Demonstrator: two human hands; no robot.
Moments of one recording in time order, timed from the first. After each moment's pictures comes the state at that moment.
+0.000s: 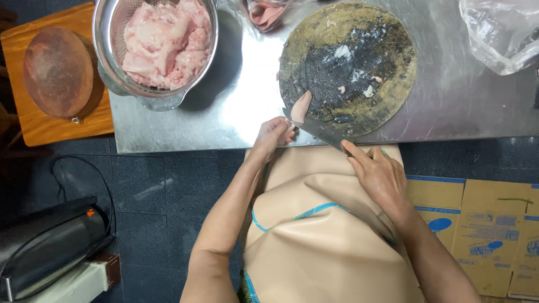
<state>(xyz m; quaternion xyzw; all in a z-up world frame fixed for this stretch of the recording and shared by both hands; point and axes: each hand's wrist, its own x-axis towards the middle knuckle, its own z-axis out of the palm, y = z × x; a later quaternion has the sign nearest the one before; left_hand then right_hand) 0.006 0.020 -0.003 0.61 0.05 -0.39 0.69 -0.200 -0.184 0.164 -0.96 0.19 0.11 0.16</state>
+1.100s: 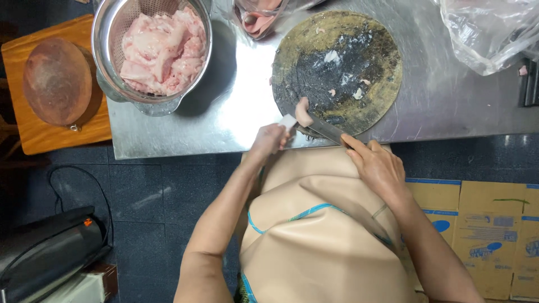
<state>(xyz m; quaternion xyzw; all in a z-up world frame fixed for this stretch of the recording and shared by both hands) 0.007 0.012 0.032 0.67 0.03 -0.41 0.62 -0.180 -0.210 0.188 -0.92 0.24 0.22 0.22</state>
